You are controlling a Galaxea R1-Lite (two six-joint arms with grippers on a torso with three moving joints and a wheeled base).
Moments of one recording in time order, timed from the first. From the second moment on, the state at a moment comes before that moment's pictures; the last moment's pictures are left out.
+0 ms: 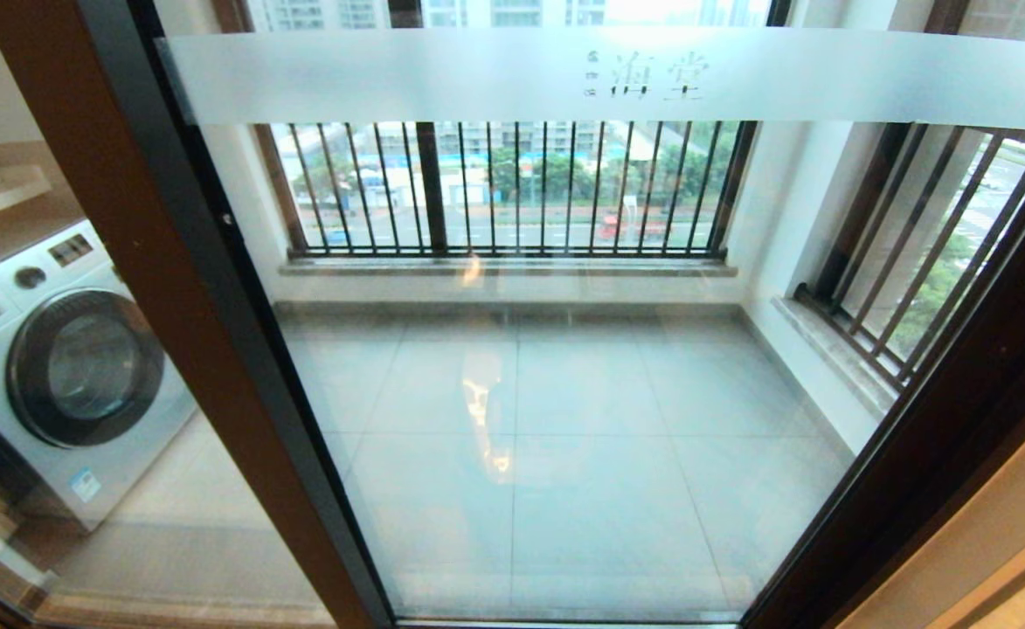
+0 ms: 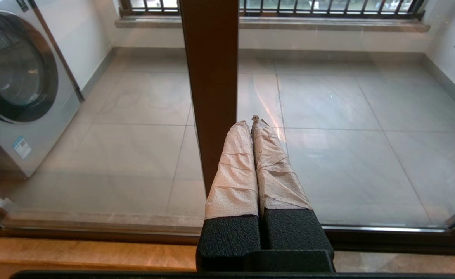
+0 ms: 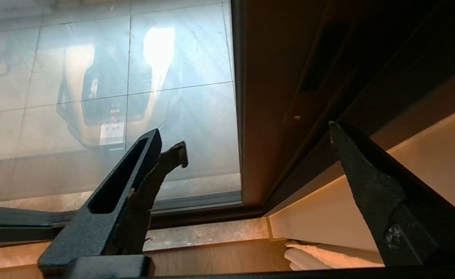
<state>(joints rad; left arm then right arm) 0.00 0.00 -0.01 0.01 -0.01 0.01 -0.65 1.66 -1.36 0.15 0.51 -0.21</state>
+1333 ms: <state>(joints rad) 0.00 0.00 -0.01 0.01 0.00 0.01 -0.59 1.79 -1.40 -0.03 0.48 -0.14</state>
